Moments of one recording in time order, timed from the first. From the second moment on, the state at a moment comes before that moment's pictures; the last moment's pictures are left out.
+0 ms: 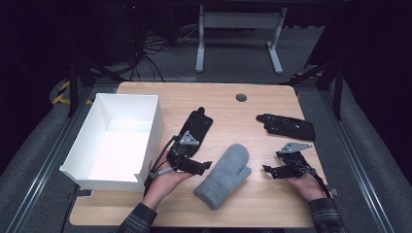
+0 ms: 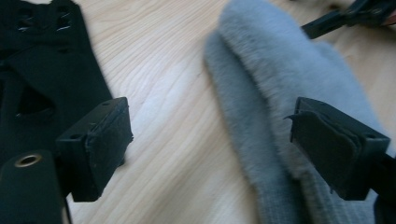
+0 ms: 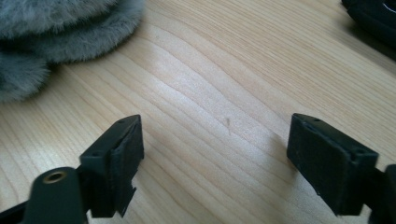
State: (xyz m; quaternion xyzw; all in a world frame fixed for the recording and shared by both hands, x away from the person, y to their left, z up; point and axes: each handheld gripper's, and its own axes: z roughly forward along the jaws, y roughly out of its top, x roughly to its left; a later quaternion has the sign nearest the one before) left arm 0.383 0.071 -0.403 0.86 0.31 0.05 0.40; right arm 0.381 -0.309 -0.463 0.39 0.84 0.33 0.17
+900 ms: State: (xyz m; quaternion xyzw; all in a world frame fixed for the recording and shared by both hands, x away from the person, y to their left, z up) left arm 0.393 0.003 -0.428 0.90 0.27 -0.01 0.35; right arm 0.380 -0.312 -0.469 0.39 0.83 0.35 0.19
